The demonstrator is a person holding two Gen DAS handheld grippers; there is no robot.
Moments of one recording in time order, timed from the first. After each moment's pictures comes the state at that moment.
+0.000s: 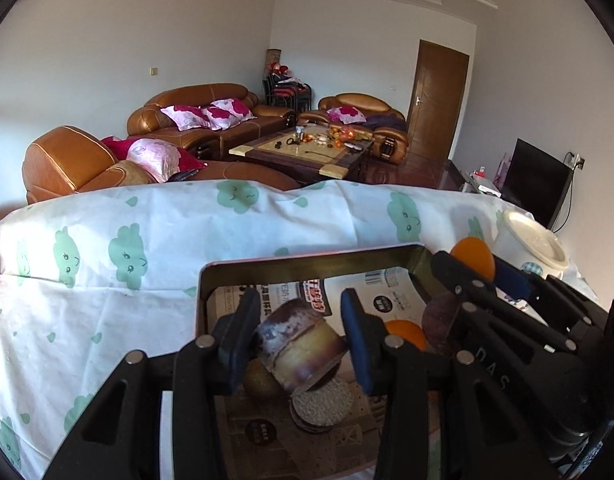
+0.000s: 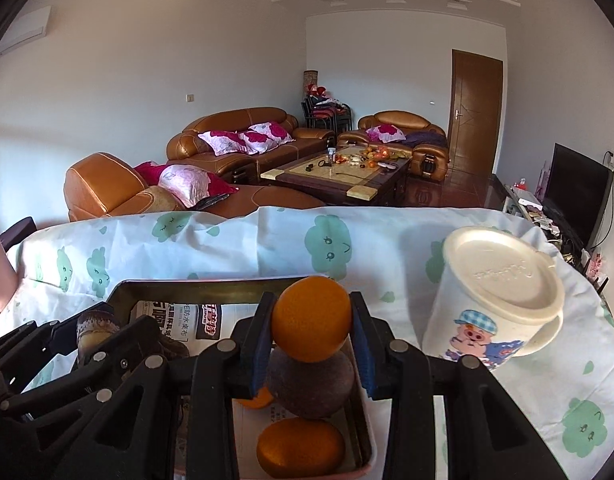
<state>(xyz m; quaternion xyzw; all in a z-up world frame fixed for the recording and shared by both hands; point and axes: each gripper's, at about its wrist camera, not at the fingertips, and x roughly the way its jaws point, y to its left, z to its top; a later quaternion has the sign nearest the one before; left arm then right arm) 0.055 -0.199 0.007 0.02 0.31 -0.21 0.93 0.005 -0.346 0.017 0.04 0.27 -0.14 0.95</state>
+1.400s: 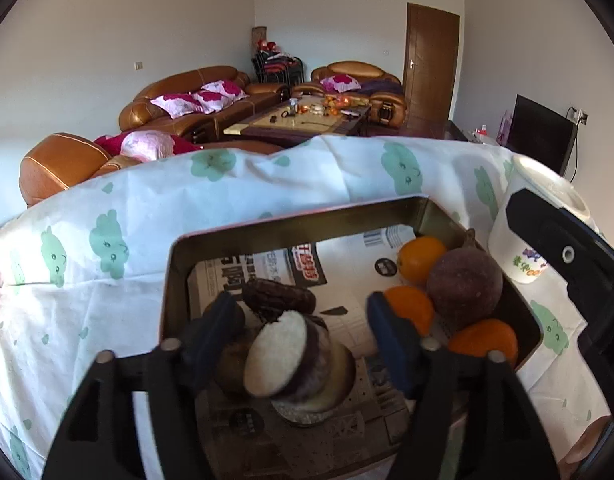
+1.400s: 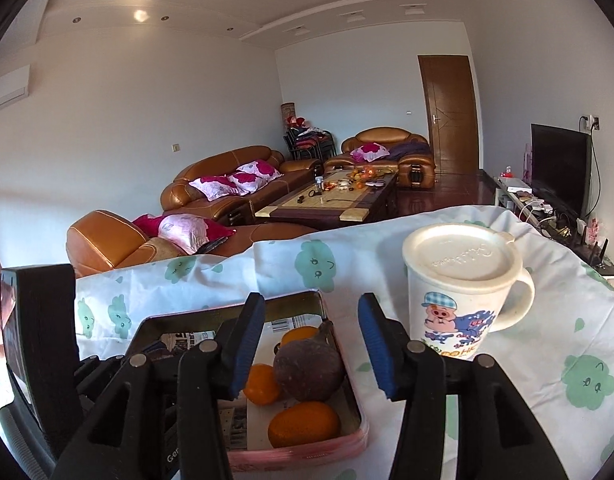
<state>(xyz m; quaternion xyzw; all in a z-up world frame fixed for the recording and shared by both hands) 0.056 -0.224 -0.013 0.08 0.35 -0.21 0.91 -0.043 -0.354 0.029 0.11 0.20 -0.16 0.96</state>
